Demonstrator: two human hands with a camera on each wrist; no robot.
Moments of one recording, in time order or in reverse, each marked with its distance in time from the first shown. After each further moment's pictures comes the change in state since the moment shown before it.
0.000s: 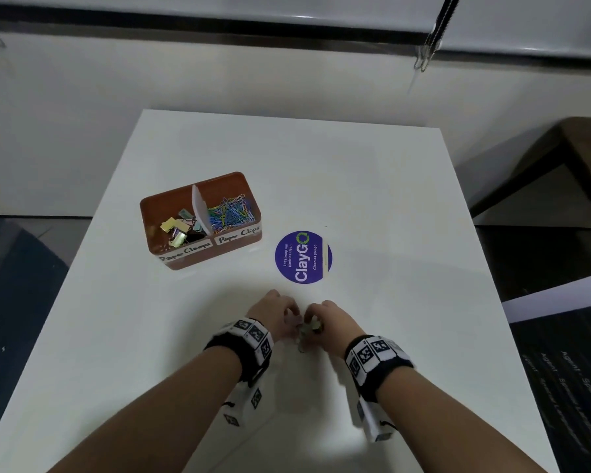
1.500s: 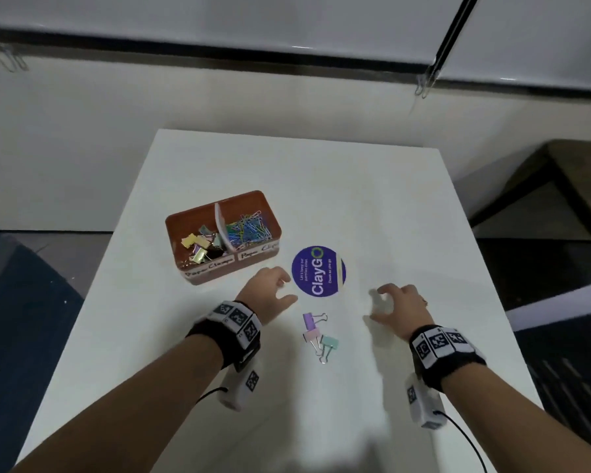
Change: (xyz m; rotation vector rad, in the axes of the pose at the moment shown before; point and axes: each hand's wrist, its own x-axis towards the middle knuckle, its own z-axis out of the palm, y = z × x) left_hand -0.017 -0.017 -0.087 -0.162 0.195 0.099; right_hand -0.021 0.019 -0.074 -0.083 0.295 0.355
